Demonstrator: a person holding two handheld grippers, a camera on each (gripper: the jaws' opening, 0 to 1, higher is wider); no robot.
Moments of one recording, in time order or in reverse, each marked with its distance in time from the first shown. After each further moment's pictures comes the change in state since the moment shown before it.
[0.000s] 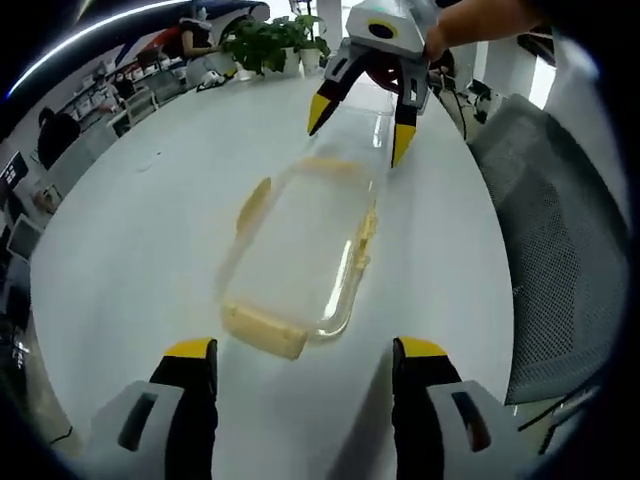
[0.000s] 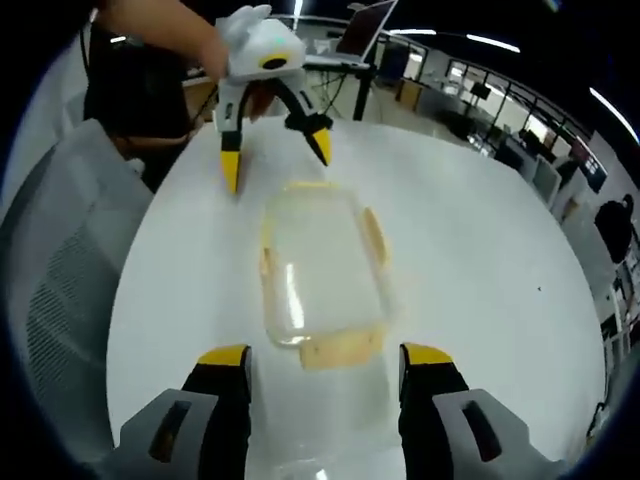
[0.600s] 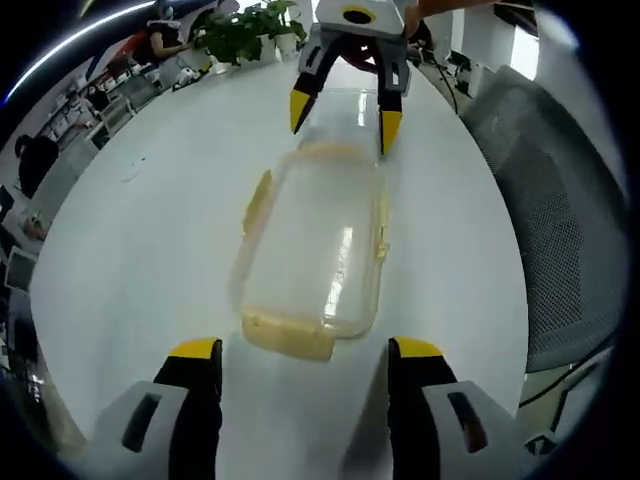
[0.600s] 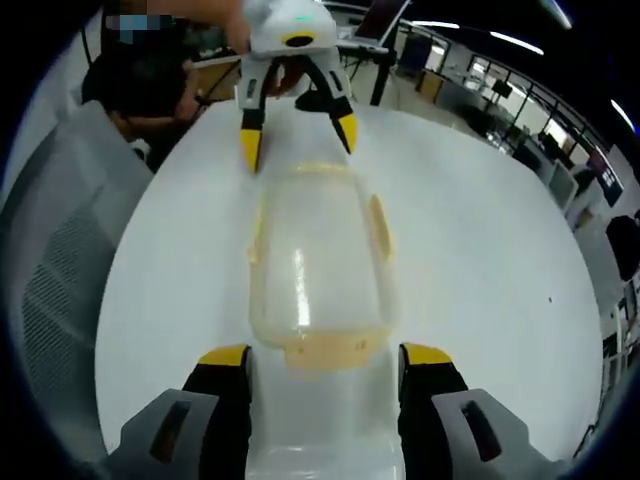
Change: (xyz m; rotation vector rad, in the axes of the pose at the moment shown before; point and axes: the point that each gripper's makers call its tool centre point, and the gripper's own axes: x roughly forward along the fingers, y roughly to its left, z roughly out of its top) left arm 0.007 0.020 0.003 0.119 0.072 -0.029; right arm 0.014 -0.010 -0.005 -0.058 0.072 0.056
